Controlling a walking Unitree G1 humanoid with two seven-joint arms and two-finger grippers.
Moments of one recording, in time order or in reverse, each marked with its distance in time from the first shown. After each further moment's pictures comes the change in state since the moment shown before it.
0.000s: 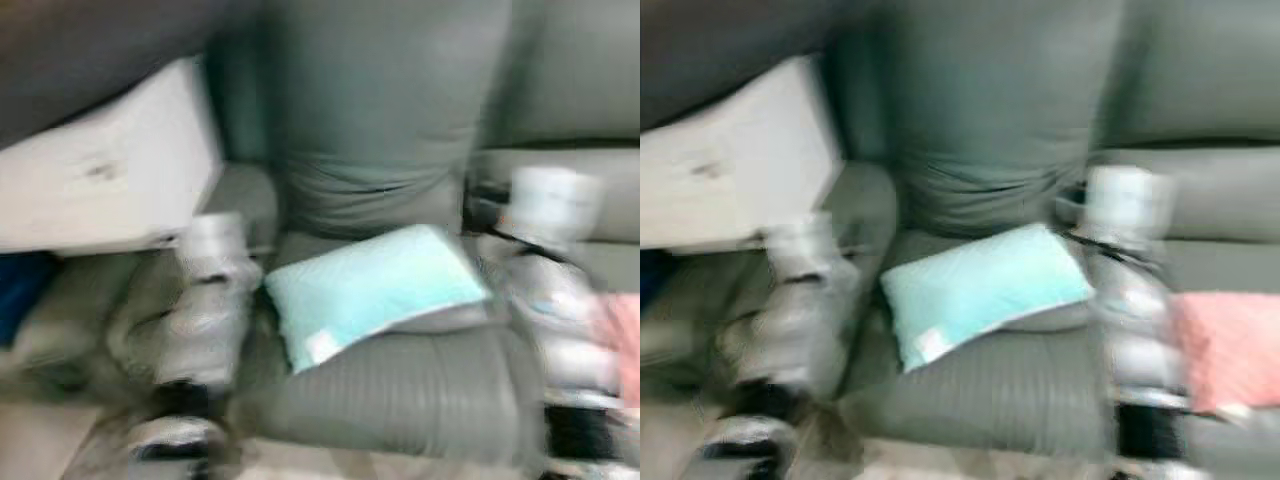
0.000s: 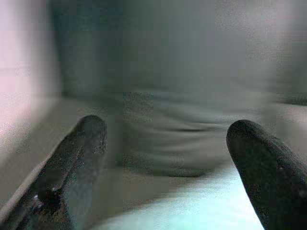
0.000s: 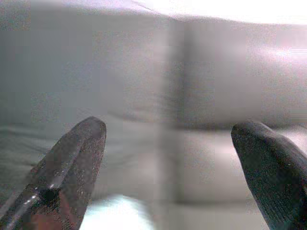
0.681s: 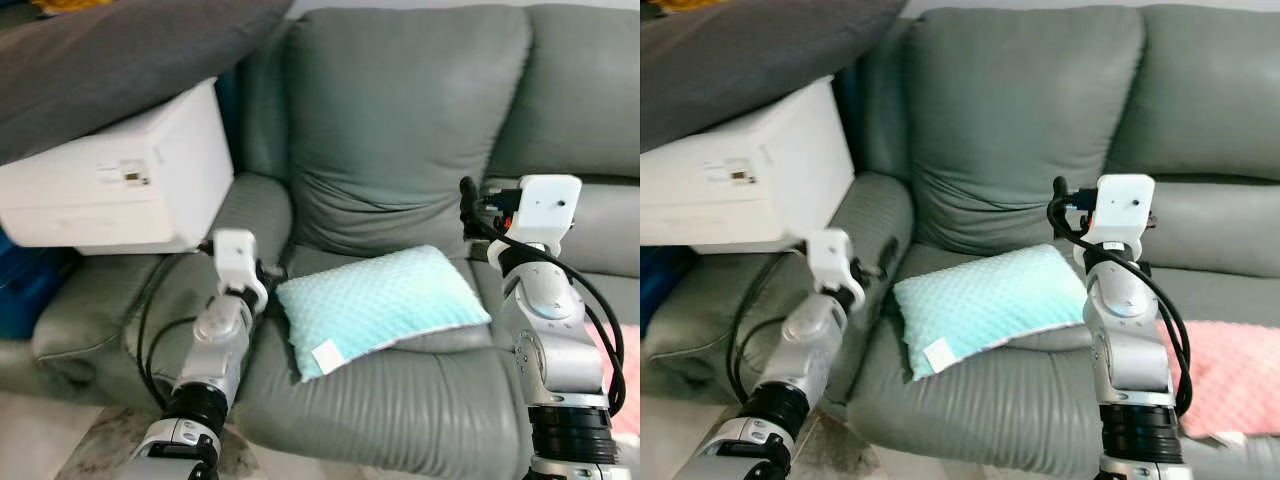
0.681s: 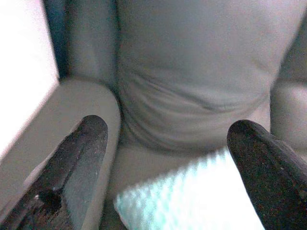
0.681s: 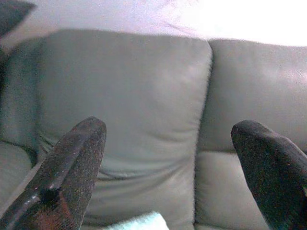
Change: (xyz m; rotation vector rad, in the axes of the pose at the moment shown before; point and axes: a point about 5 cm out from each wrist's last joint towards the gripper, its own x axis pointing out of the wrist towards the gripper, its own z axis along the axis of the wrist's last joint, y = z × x) left arm -0.017 0.023 -0.041 0.059 0.191 -0.003; right arm 0.000 0.027 -0.003 0.031 0.015 0.091
